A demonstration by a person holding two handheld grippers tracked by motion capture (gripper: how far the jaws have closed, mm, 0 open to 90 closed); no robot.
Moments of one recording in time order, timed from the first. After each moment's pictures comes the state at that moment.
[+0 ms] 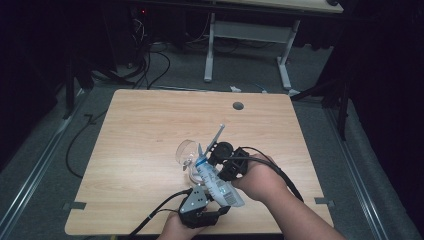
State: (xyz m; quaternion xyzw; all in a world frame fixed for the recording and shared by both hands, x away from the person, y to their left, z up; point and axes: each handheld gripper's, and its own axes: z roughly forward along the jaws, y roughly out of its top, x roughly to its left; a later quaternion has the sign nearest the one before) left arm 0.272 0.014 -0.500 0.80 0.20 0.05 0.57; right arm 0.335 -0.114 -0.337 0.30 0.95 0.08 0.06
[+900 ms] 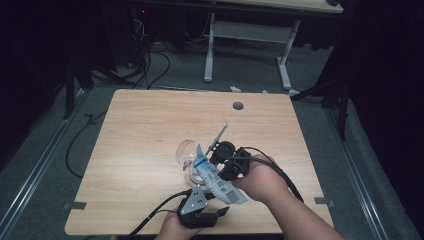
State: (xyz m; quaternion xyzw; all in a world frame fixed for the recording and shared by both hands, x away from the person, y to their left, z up) left arm 0.270 0.020 -0.502 0.81 0.20 0.07 0.55; right arm 0.335 -0.118 -0.336 0.32 0.94 0.09 0.06
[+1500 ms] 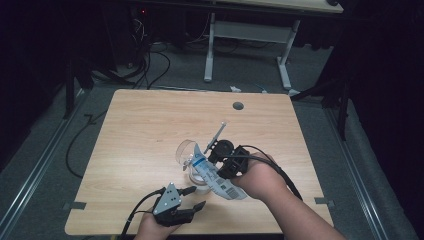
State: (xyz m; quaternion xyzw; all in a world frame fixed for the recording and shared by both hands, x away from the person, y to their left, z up) left arm 0.276 0.083 -0.502 0.79 0.23 0.12 0.55; right arm 0.338 -0.115 -0.335 0.31 0.94 0.09 0.06
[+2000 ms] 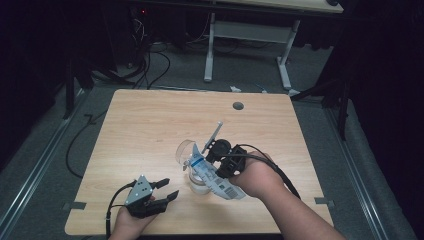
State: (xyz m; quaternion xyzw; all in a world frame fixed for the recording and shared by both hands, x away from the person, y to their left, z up) left arm 0.298 0.153 -0.512 0.78 0.29 0.15 0.53; right arm 0.343 -0.110 -0.338 0.30 0.95 0.09 0.06
